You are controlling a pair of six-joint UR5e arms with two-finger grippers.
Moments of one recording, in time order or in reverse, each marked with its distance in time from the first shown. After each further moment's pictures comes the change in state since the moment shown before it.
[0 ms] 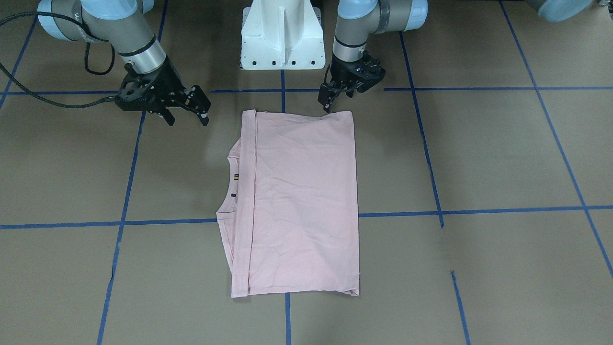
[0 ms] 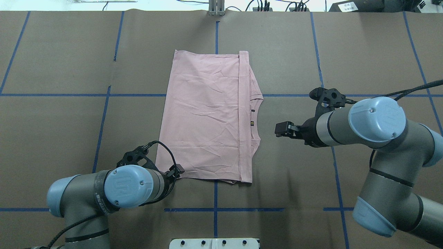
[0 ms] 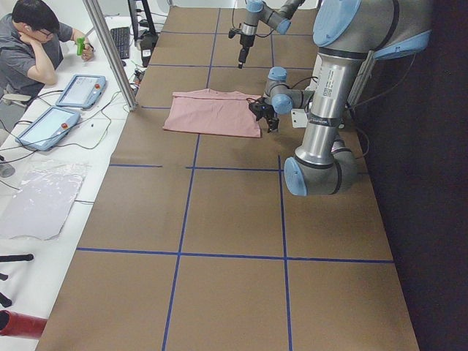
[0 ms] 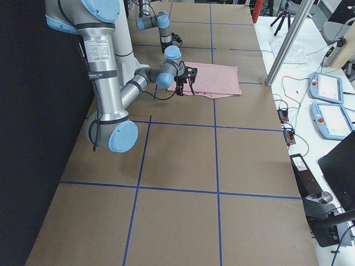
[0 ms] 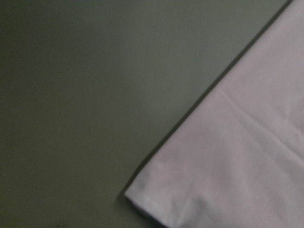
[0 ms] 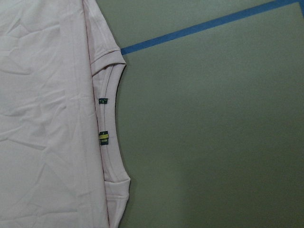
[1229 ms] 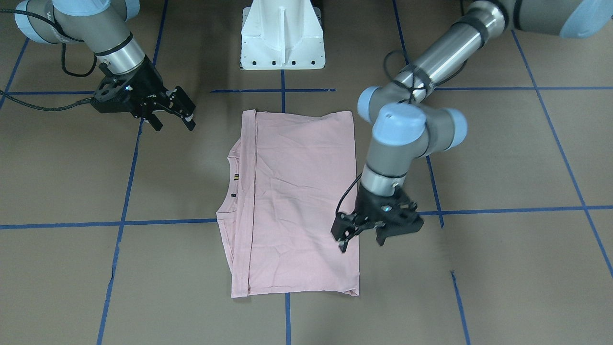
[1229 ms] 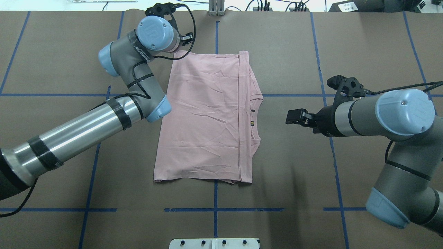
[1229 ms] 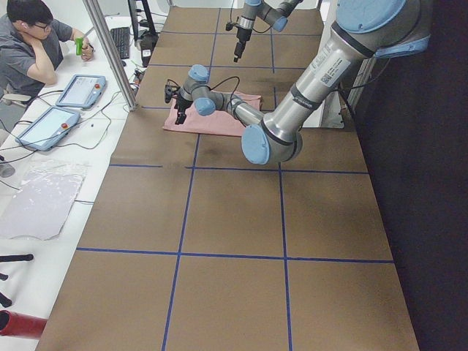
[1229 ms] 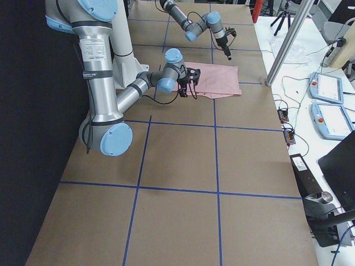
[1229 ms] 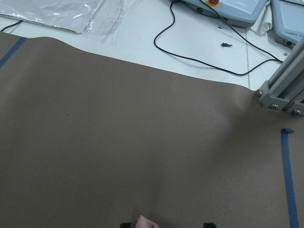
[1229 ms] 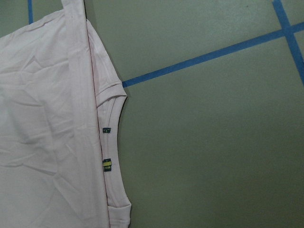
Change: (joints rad) left arm -0.511 -0.303 0.575 -0.478 -0.115 0.741; right arm 0.054 -0.055 -0.001 0.120 0.009 0.010
